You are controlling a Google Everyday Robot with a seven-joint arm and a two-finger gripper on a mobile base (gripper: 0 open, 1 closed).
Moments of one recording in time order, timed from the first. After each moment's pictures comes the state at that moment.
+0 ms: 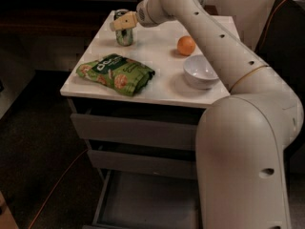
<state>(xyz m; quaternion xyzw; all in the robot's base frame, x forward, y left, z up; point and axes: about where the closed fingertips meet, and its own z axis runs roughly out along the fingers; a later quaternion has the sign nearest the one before) 0.870 0.034 0.920 -0.26 0.83 0.20 0.46</state>
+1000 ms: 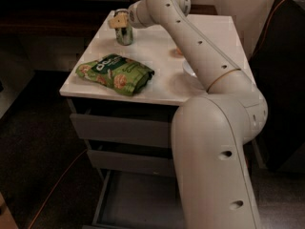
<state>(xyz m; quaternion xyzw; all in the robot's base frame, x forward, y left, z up) 0.919 0.069 0.905 -0.23 0.82 0.21 0.49</state>
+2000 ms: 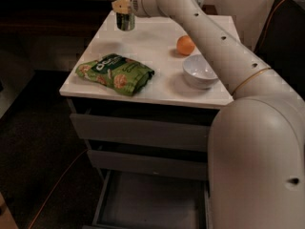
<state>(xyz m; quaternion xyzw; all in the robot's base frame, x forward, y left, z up) 0.876 0.061 0.978 -0.24 0.76 0.23 0.56</state>
